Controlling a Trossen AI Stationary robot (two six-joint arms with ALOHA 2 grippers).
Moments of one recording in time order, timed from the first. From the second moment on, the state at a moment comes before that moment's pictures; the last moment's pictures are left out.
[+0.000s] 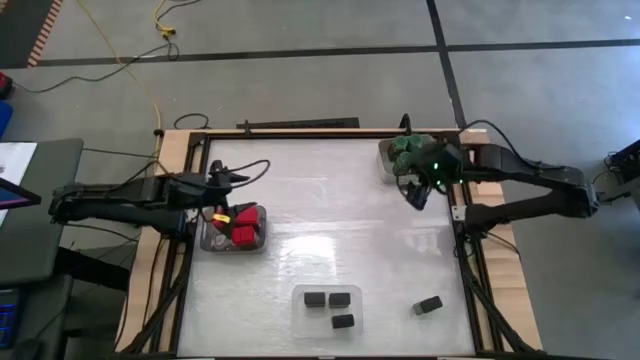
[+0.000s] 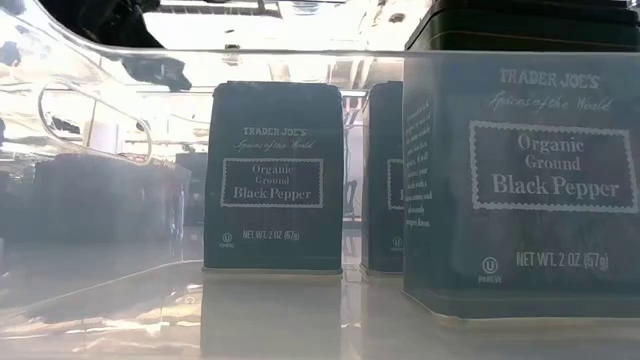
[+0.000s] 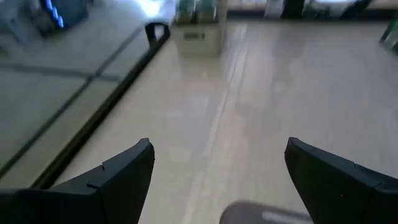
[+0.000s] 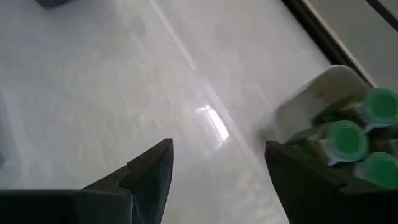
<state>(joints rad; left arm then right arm) 0.02 0.60 0.63 -0.46 -0.34 -0.02 -0.21 0.99 1.08 -1.02 0.17 0.21</state>
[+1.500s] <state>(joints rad) 0.05 0.01 0.01 0.05 -0.15 0.12 0.14 1.16 1.11 -0.96 0.24 0.65</state>
